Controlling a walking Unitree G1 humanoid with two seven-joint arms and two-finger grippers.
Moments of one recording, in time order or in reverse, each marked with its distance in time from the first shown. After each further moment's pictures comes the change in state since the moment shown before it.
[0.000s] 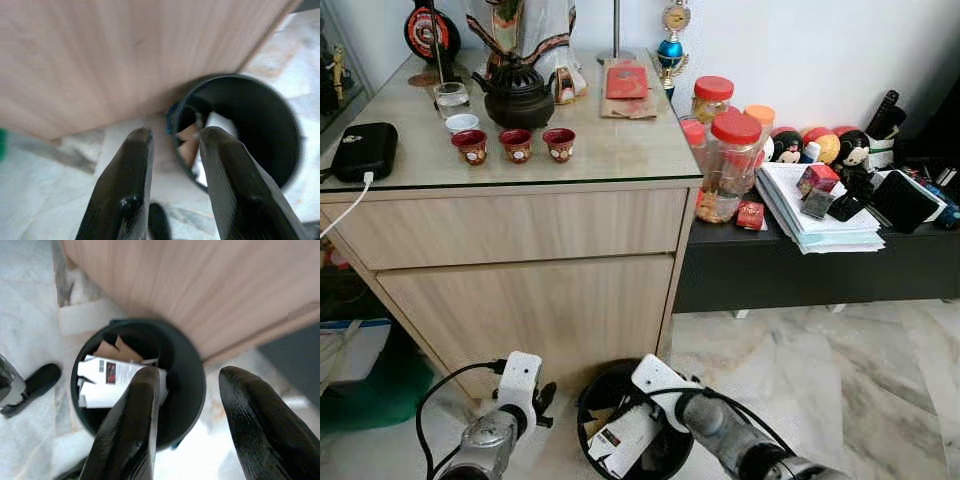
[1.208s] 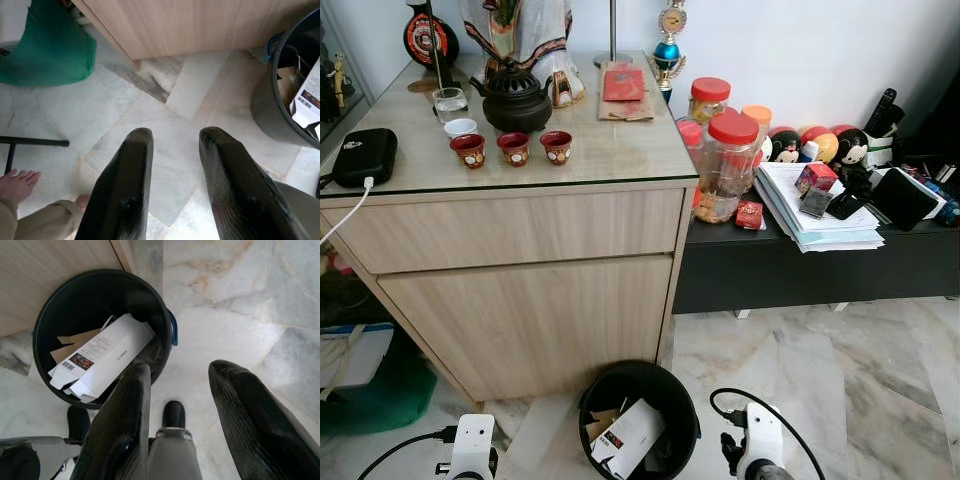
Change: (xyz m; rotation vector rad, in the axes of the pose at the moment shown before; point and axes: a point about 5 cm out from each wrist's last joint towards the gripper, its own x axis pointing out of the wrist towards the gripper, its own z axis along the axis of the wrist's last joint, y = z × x) left arm -0.037 0.025 -0.071 -0.033 0.216 0.308; right arm -0.037 0.002 -0.101 0.886 0.170 -0.296
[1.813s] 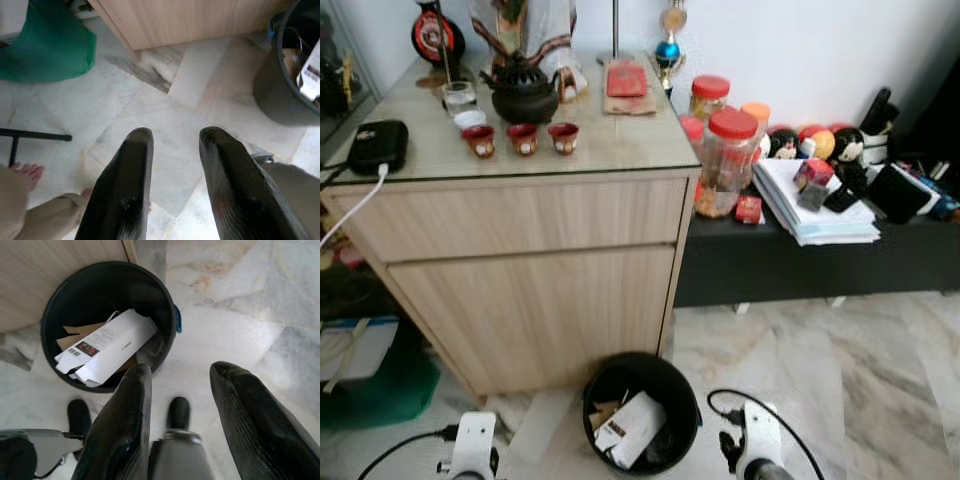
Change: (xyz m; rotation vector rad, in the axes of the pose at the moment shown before) left arm -0.001 0.002 -0.004 0.011 0.018 -0.003; right arm 0.000 0.004 0.003 -0.033 -0.019 0.015
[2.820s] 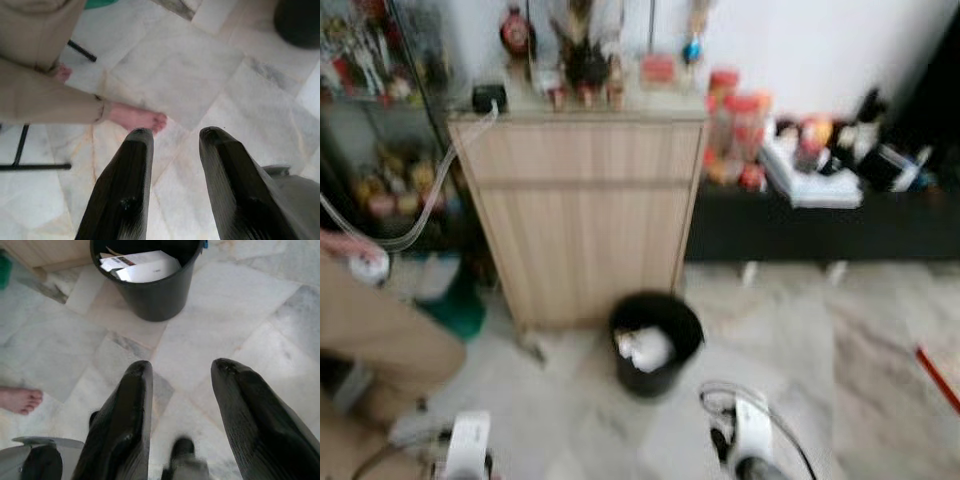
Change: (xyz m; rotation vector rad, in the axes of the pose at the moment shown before) left arm 0.002 -0.001 0.007 0.002 -0.011 -0.005; right arm 0.003 0.010 0.016 -0.018 -0.055 0.034
